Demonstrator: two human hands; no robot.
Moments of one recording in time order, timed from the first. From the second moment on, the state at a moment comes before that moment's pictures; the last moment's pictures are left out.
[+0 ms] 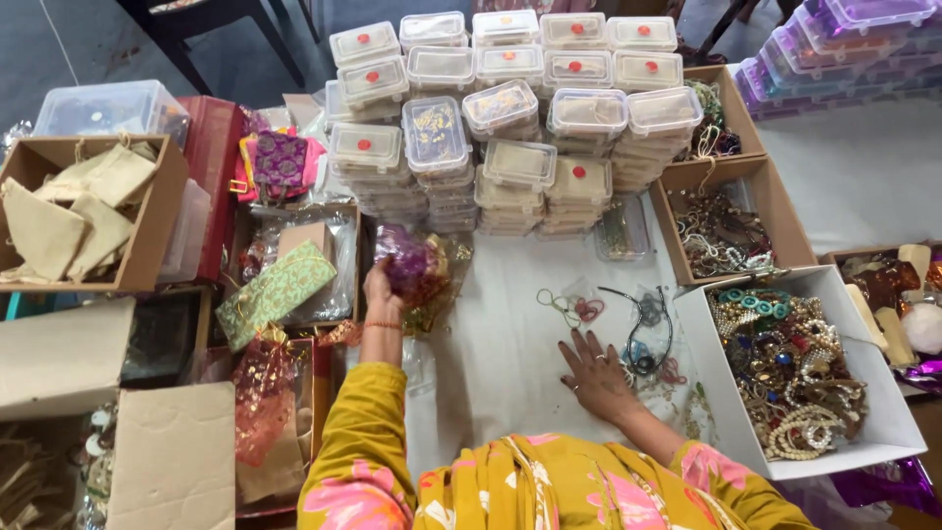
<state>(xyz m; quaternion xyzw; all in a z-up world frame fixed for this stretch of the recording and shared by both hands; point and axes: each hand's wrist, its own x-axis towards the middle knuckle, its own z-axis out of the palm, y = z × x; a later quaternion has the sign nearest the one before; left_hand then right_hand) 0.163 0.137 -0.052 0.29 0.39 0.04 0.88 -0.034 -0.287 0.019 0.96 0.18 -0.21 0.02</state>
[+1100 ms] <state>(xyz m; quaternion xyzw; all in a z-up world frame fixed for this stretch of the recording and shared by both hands) 0.115 0.100 -0.088 0.89 0.31 0.18 0.27 -0.038 -0.282 0.024 0.96 0.17 -0.22 0.03</state>
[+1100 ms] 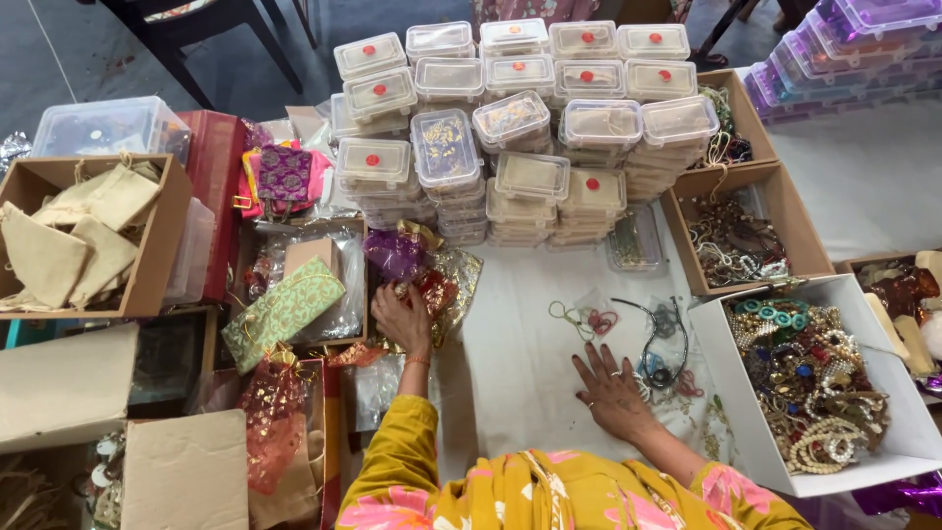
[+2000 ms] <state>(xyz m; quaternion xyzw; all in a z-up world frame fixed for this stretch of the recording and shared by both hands) 0.079 0.102 -0.038 0.83 0.37 0.00 0.42 -0.041 -0.284 0.020 0.96 0.16 -0.23 0.02</state>
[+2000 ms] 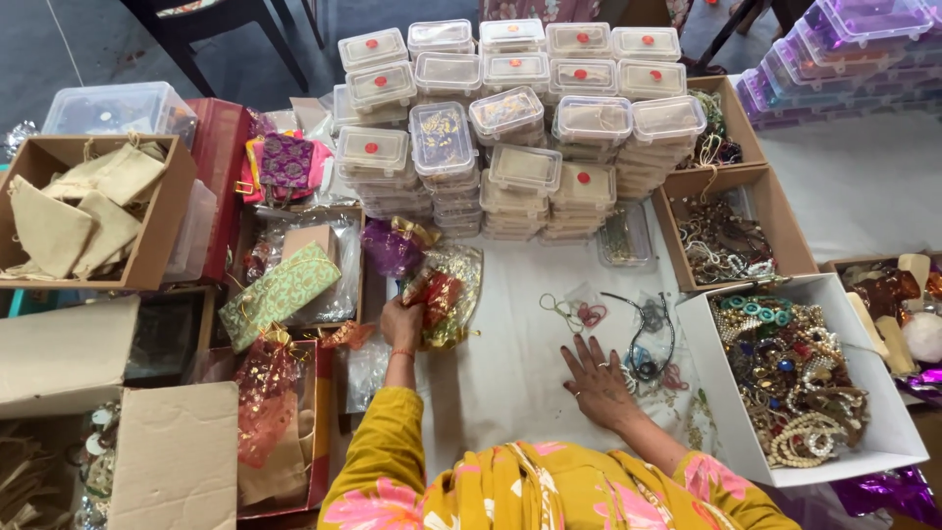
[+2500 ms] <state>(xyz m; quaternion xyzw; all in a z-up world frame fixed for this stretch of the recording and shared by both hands) -0.005 0.117 -0.017 0.97 0.18 0.18 0.05 -0.040 -0.289 0.006 0.96 0.19 -0.19 0.04</state>
